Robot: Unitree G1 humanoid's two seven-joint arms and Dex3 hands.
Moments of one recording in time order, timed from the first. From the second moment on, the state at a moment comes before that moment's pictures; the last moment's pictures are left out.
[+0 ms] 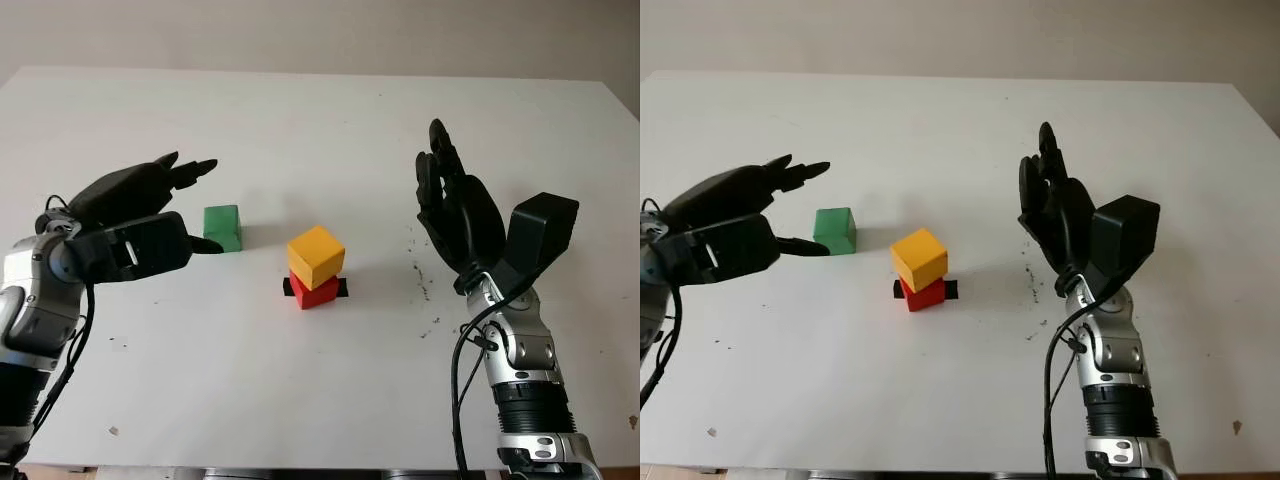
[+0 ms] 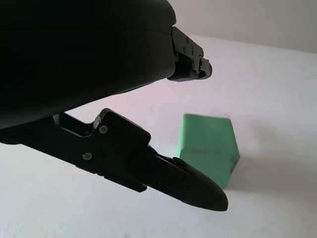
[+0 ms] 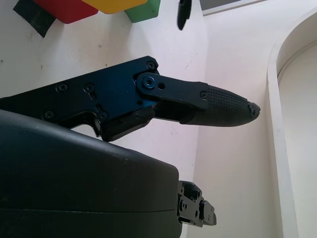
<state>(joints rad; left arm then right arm) -0.46 0.73 -0.12 0.09 0.52 0.12 -0.41 -0.42 -0.15 -0.11 0.20 0.17 0.10 0.22</state>
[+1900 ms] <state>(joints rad) -0.45 0.65 -0.09 0.26 0.39 -0.15 -0.18 -0.42 -0.15 -0.12 0.20 0.17 0.11 0.22</state>
